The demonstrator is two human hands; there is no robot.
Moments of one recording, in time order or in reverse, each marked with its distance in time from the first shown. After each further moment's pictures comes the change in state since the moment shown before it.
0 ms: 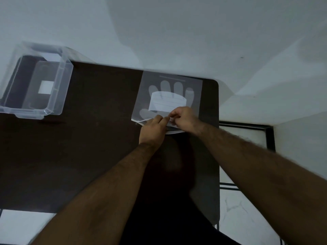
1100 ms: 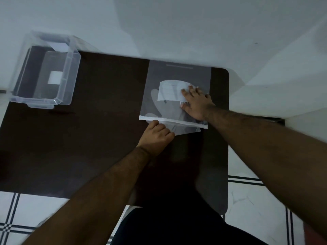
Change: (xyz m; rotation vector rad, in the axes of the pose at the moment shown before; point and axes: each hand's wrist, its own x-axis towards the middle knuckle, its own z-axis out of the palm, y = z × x) left_hand -0.057 -0.026 -0.008 0.177 0.020 0.513; right_hand 0.029 0.024 -0.018 -0.731 -0.110 -0.051
